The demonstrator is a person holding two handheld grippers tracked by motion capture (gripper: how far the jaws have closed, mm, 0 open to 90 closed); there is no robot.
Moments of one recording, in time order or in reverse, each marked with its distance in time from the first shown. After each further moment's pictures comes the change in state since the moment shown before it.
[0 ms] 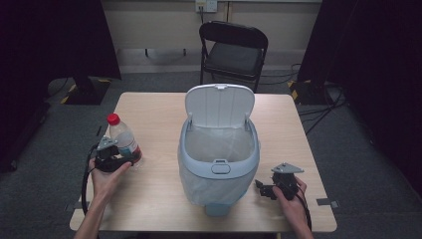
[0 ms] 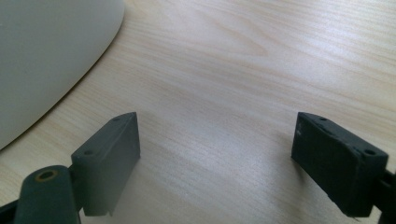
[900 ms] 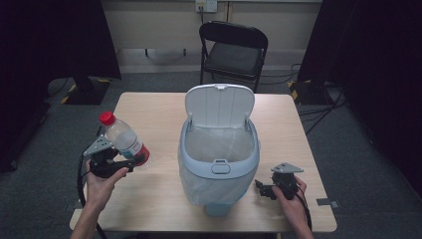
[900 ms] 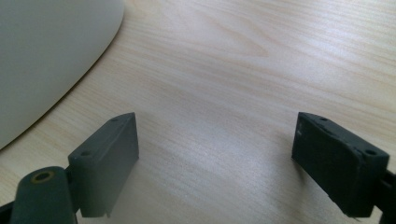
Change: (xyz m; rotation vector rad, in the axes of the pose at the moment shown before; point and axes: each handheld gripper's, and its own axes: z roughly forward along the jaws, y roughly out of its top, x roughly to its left) left arm -0.045 0.031 -0.061 -0.125 -0.235 0.091; right arm 0.000 0.000 0.000 0.004 -0.001 -0.002
